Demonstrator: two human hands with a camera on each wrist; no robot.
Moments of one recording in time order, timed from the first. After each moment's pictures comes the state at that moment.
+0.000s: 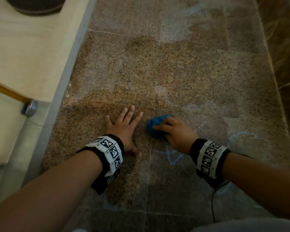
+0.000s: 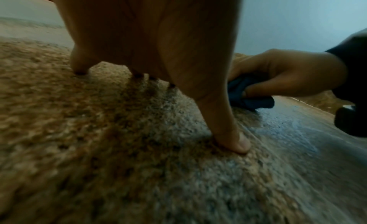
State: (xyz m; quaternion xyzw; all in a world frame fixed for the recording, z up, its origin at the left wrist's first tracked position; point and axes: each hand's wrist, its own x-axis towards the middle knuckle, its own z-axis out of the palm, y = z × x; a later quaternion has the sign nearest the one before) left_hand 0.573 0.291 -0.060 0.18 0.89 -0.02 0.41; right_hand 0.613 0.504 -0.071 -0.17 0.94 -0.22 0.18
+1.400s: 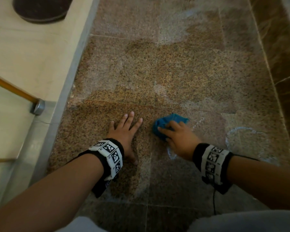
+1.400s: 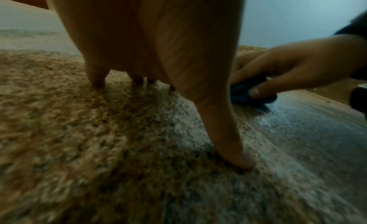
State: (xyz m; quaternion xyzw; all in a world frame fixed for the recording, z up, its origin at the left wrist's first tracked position) left_hand 0.596 0.282 -0.061 0.21 0.88 -0.06 0.42; right_hand 0.640 0.505 -0.065 -0.16 0.96 -0.10 0.22
